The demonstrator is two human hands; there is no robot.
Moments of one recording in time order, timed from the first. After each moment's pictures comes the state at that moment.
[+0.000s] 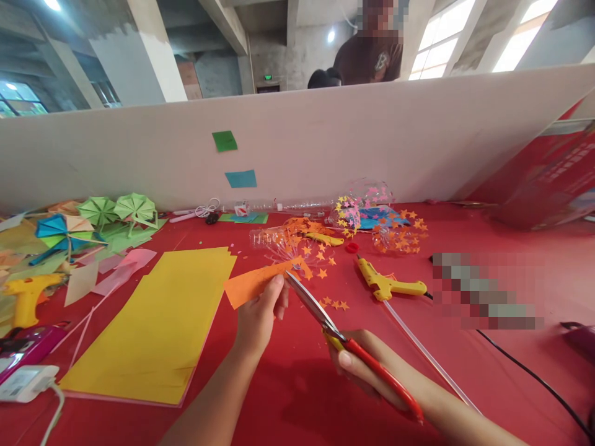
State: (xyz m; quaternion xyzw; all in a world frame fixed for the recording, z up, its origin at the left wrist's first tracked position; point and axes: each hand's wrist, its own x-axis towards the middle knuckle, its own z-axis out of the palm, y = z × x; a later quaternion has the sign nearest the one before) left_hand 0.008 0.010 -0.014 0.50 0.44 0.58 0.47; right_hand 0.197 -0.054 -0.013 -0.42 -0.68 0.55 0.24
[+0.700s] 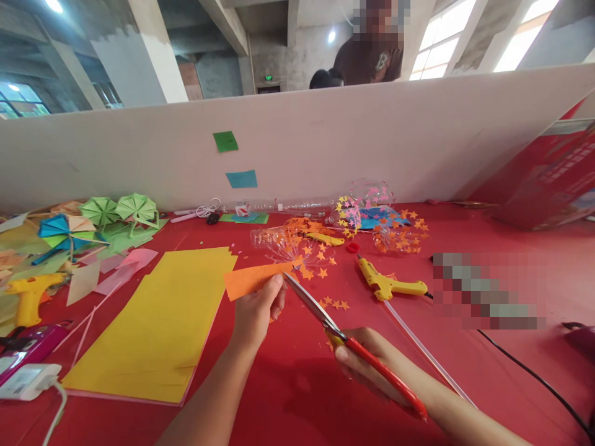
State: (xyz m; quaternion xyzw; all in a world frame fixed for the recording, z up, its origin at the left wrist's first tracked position) left_hand 0.002 0.012 -0.007 0.50 0.43 0.58 0.47; right_hand 0.198 -0.054 -0.011 -0.51 -0.64 0.54 0.20
